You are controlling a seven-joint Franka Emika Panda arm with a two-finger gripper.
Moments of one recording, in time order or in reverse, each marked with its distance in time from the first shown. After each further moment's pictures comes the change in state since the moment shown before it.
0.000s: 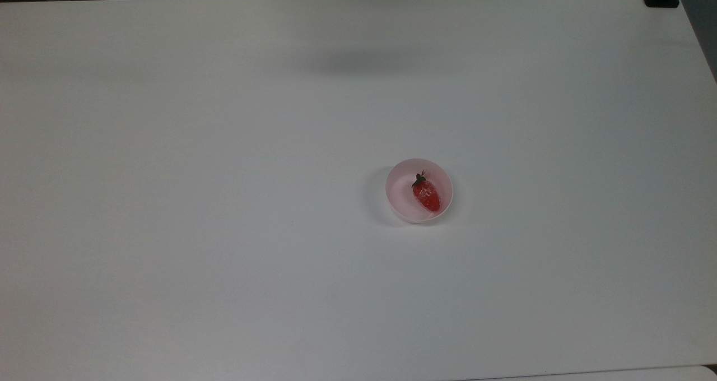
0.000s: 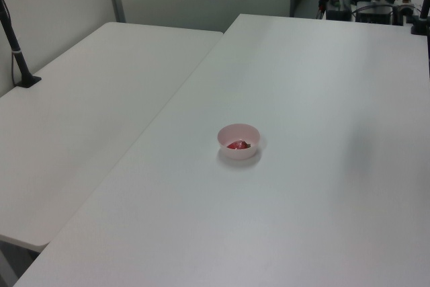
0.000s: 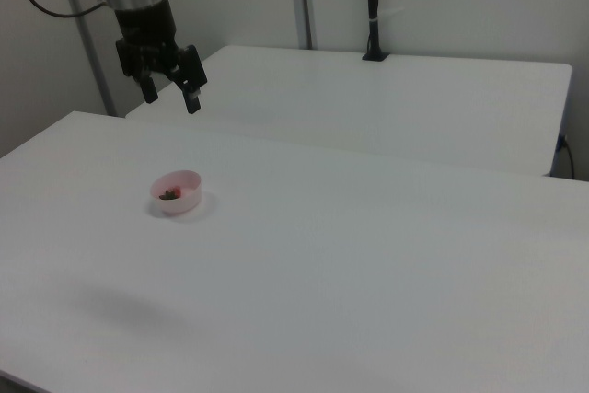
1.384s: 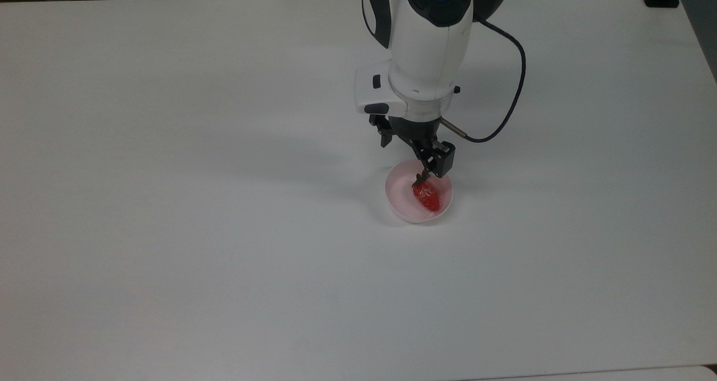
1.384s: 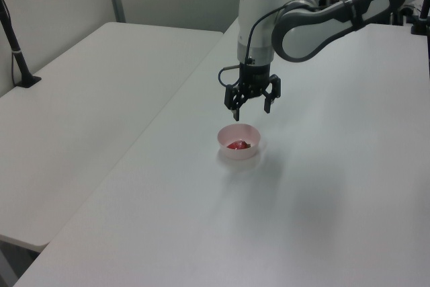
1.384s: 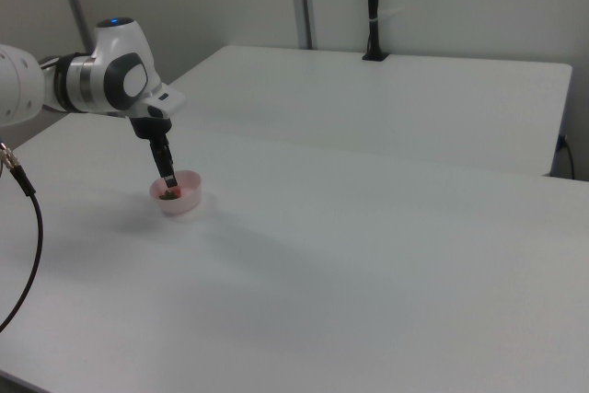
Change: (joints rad) arm 0.228 0.523 0.069 0.042 0.010 0.495 0.990
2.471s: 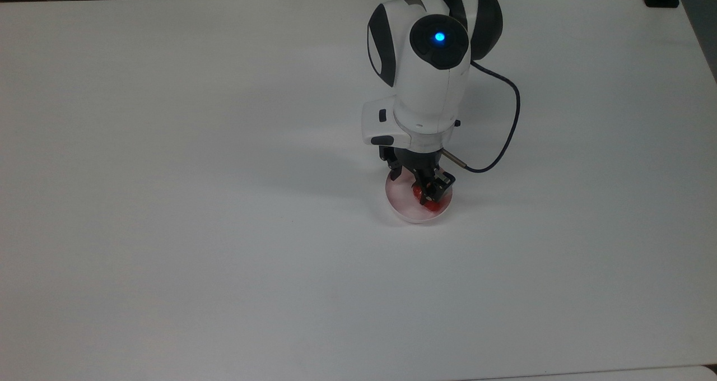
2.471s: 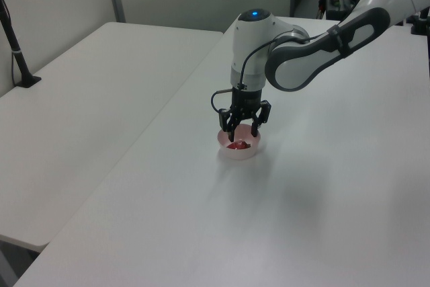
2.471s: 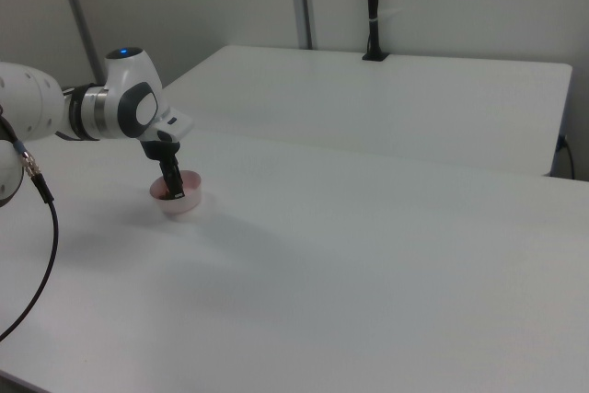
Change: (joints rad) arm -0.007 0.106 0.020 0.000 -0.015 0.149 0.028
